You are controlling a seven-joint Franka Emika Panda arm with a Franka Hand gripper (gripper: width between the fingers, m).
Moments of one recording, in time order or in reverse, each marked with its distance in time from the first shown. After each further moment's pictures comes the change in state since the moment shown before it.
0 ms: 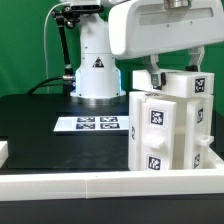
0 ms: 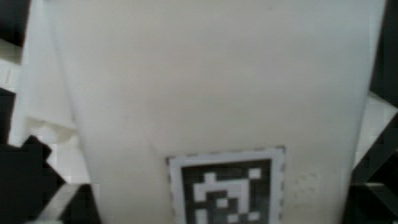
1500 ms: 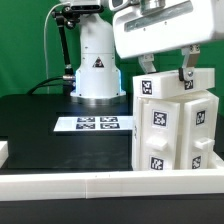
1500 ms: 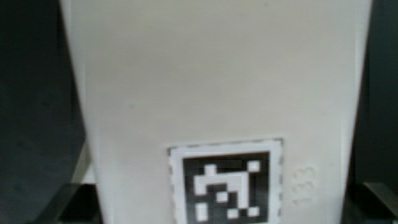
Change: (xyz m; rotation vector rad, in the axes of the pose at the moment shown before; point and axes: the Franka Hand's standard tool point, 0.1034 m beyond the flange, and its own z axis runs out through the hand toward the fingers) arm 0.002 0.012 -0.001 0.017 0.087 1.586
